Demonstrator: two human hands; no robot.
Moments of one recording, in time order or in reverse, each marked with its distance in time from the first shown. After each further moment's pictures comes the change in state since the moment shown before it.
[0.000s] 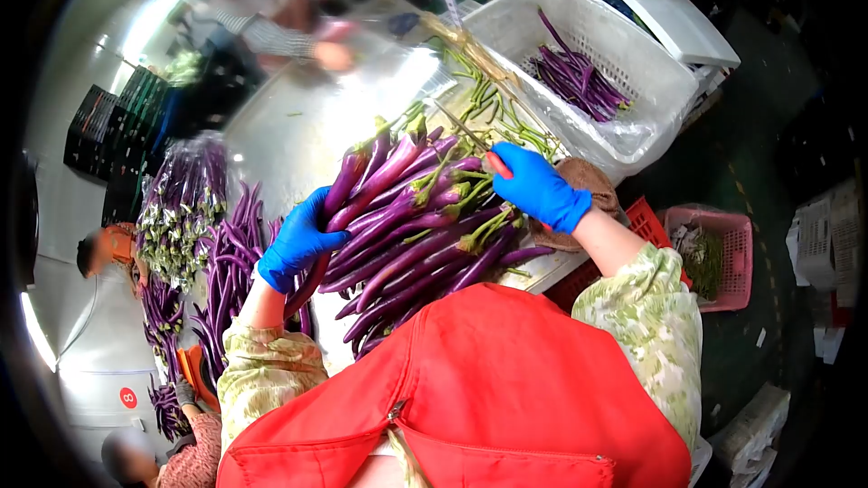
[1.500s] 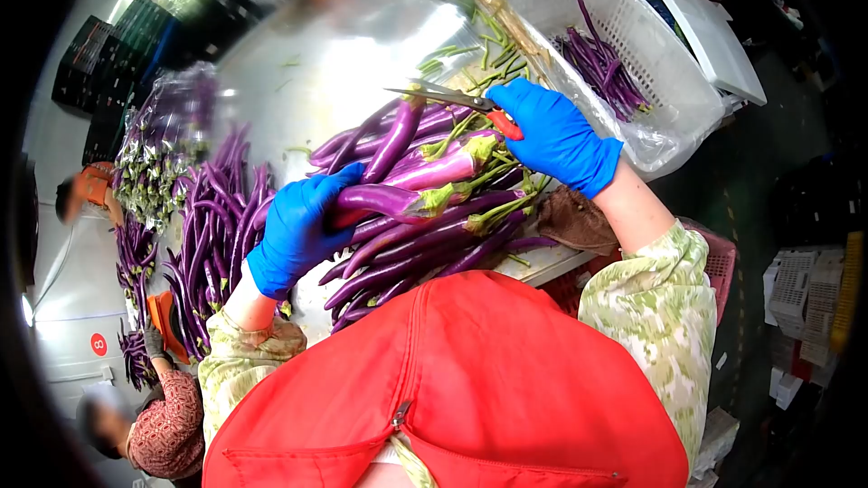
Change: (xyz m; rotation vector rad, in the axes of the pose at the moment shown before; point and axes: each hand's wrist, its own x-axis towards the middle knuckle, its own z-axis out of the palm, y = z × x) left_hand -0.024 0.009 0.016 0.741 0.257 0.510; right_hand 0.055 -0.044 -0.010 -0.631 -0.126 -0.465
